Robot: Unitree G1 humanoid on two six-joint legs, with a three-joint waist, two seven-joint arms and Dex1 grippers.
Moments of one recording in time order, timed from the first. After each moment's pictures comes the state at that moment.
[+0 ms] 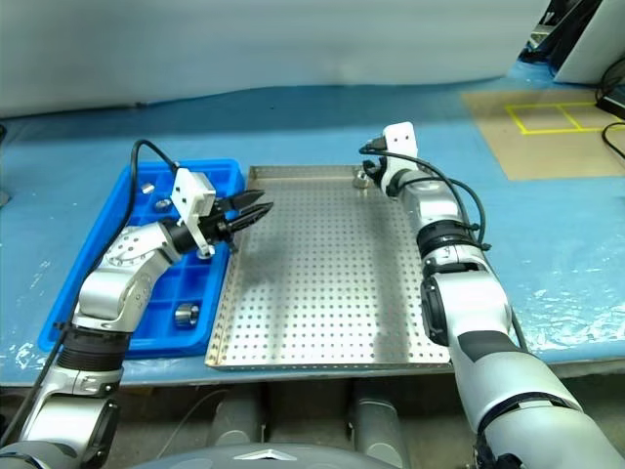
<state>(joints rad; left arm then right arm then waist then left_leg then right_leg) -0.41 0.45 -0.01 -0.08 -0.37 0.26 -0.79 -1.12 -0.27 -0.10 1.13 0.11 0.17 0.31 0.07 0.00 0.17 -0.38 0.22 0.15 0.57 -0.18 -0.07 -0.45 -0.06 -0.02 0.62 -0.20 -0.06</state>
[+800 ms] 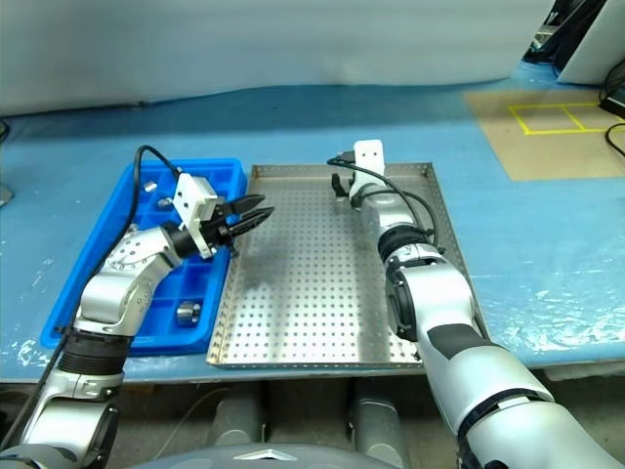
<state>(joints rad) -0.39 0.44 -0.01 -0.08 -0.36 0.26 -0.79 -1.17 -0.11 -0.14 1.30 0.05 0.06 0.05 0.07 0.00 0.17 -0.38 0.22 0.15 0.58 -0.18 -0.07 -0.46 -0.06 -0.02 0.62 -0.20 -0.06</state>
